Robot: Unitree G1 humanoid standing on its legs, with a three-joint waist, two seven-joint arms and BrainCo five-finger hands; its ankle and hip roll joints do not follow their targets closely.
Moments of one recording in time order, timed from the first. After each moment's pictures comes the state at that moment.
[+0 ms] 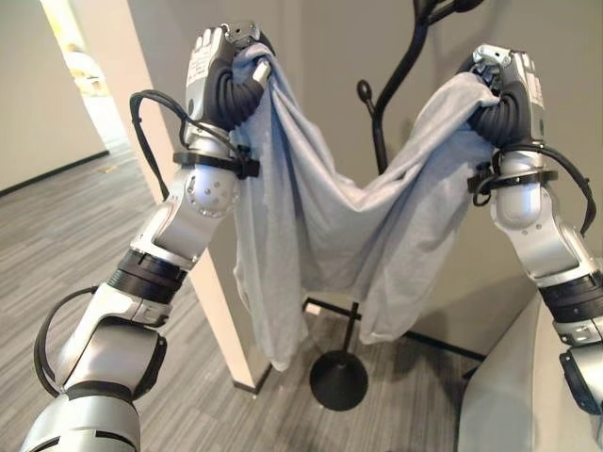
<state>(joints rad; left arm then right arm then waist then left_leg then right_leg) -0.89 0.73 -0.37 0.22 0.18 -0.14 0.50 -0.78 -0.68 0.27 0.10 -0.28 -0.07 -0.44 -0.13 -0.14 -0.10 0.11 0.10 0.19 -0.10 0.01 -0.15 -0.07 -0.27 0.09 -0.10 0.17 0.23</state>
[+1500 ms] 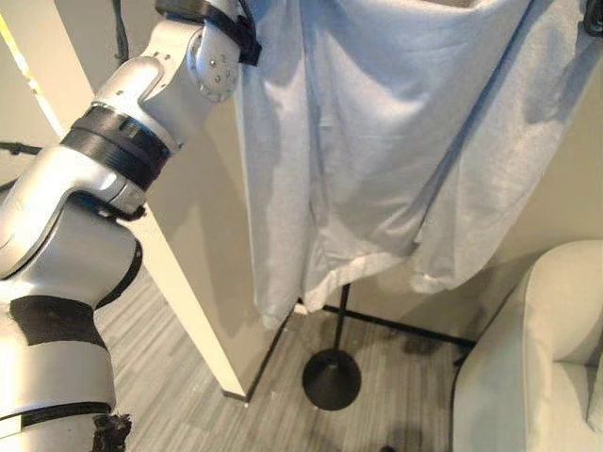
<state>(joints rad) -1.65 0.78 -1.03 0.80 0.12 -0.14 0.54 -1.74 -0.92 0.99 0.95 0.01 -0.05 -0.51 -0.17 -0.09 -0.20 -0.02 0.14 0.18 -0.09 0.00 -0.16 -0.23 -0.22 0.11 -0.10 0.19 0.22</state>
